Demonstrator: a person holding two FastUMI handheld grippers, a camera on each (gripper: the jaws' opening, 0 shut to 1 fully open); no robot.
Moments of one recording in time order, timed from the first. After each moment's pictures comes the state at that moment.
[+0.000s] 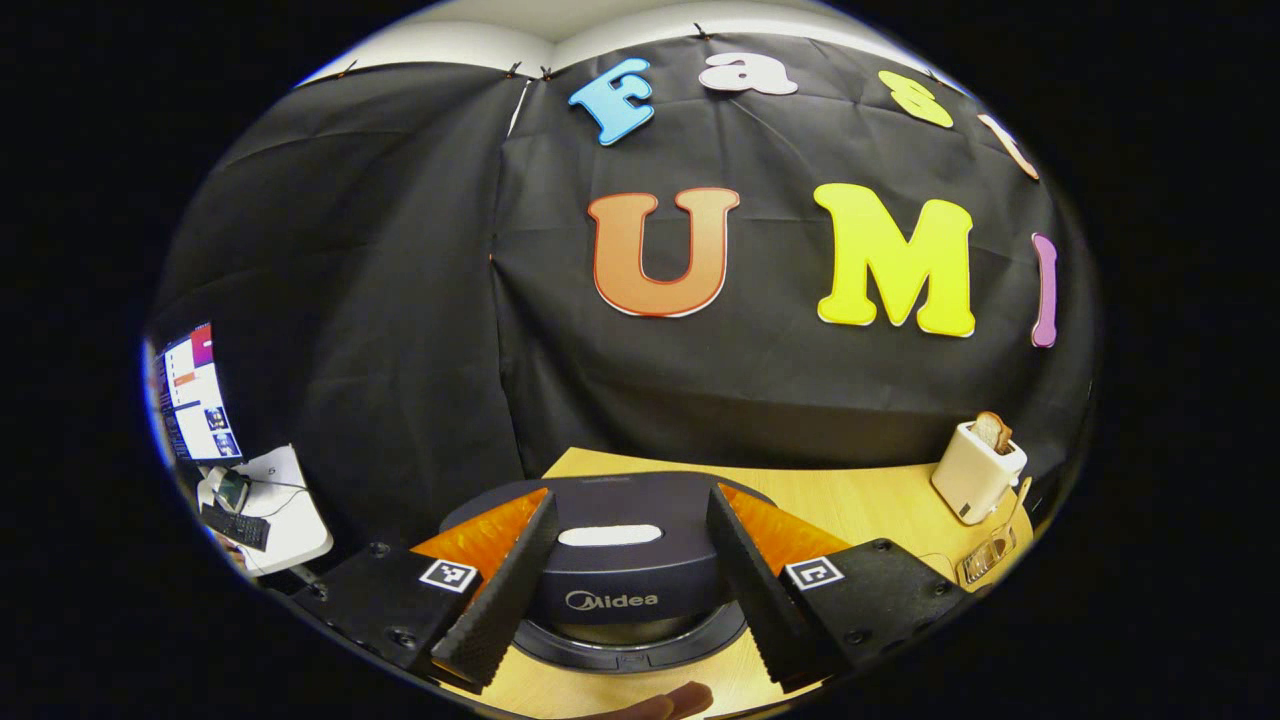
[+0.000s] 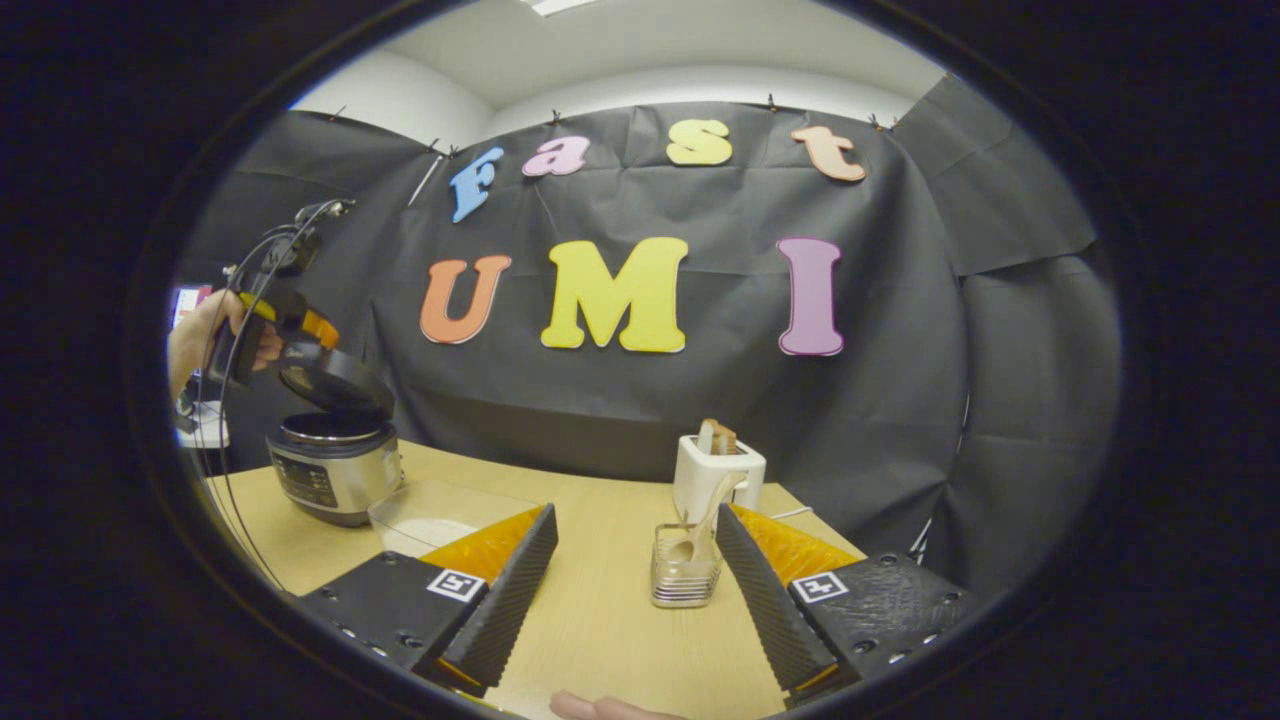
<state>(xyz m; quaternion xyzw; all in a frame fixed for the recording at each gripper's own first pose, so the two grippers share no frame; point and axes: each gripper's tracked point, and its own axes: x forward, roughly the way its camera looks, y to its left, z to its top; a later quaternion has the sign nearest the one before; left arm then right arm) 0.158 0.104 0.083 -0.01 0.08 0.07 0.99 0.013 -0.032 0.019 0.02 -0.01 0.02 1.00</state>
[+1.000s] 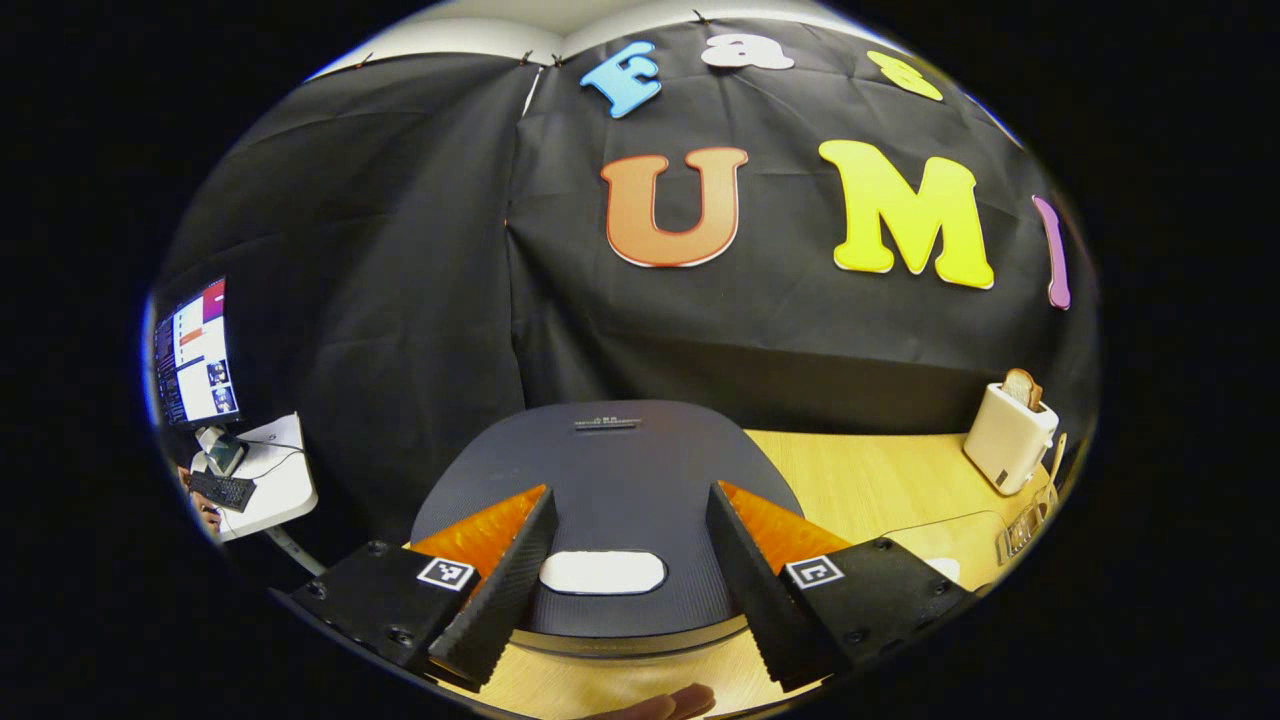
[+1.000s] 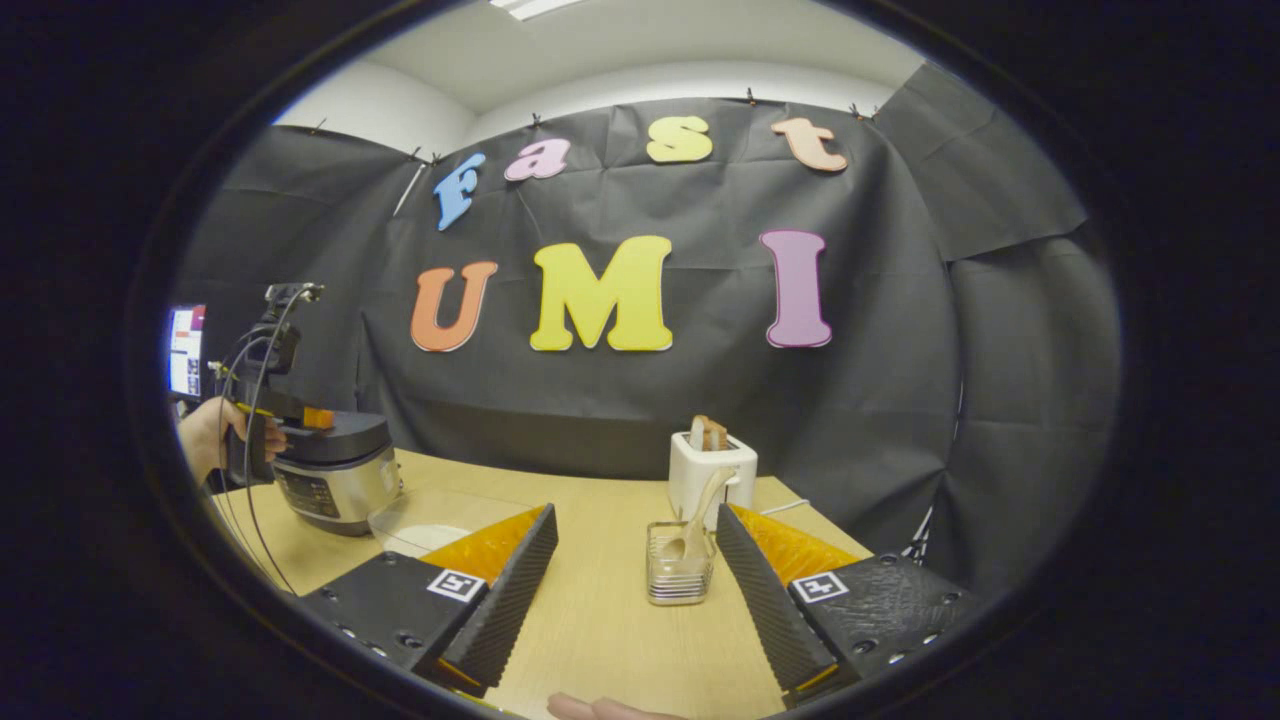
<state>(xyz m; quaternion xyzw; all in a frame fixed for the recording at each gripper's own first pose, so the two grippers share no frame) 0.172 0.102 0.003 -0.02 0.08 0.11 0.99 0.020 -0.045 0.009 0.05 0.00 0.02 1.00</state>
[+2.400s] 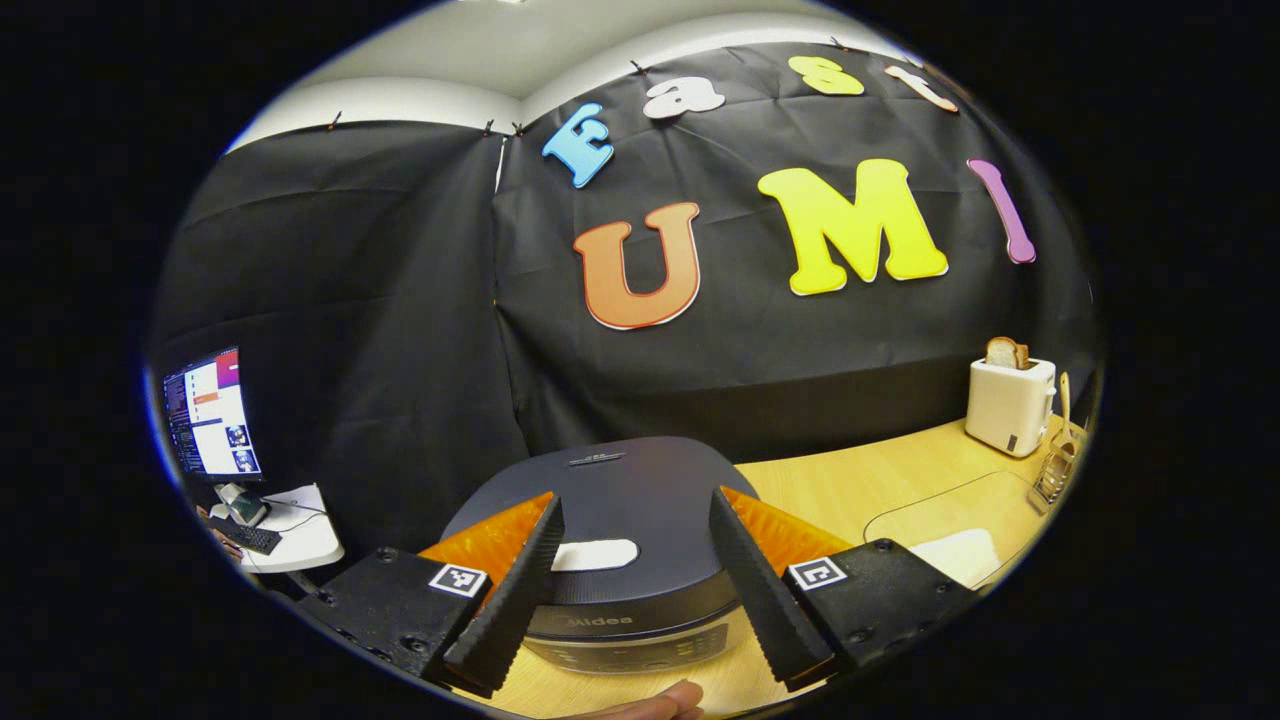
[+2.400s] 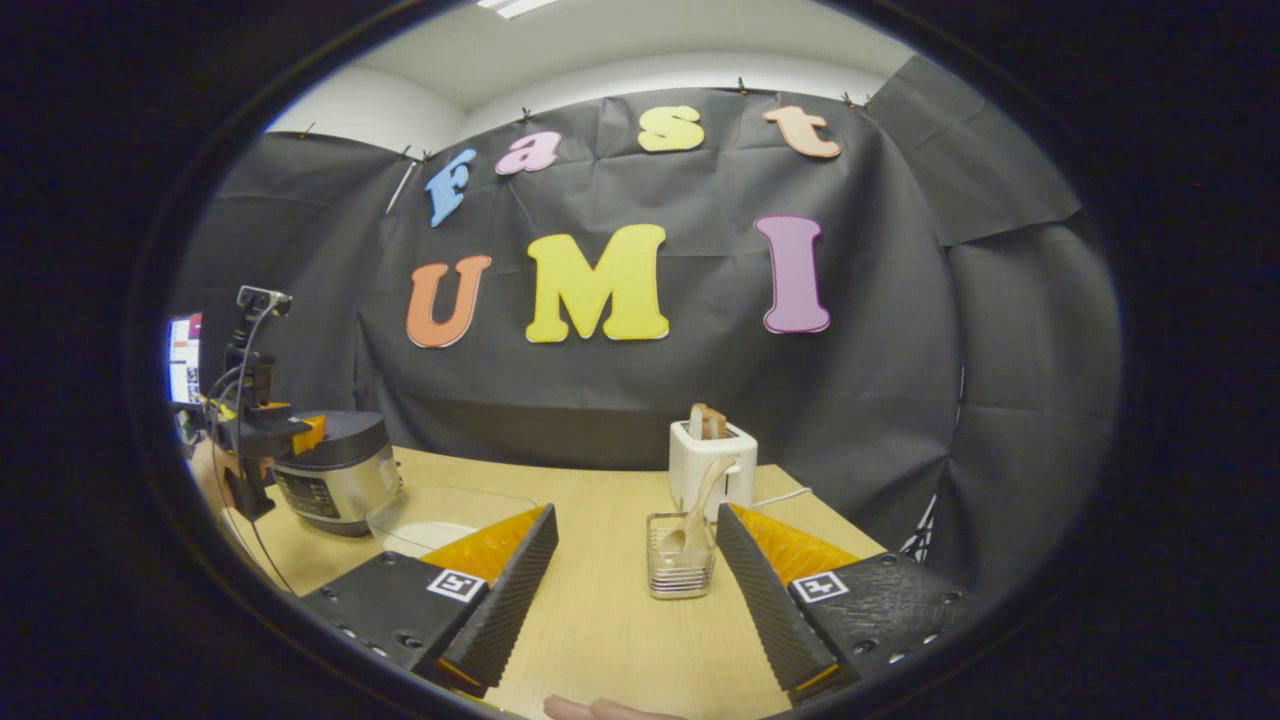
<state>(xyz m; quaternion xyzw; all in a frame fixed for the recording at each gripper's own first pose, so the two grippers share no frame) 0.140 0.083 0.026 0.07 -0.02 0.11 0.99 0.024 -0.047 0.003 0.06 0.01 0.02 1.00</state>
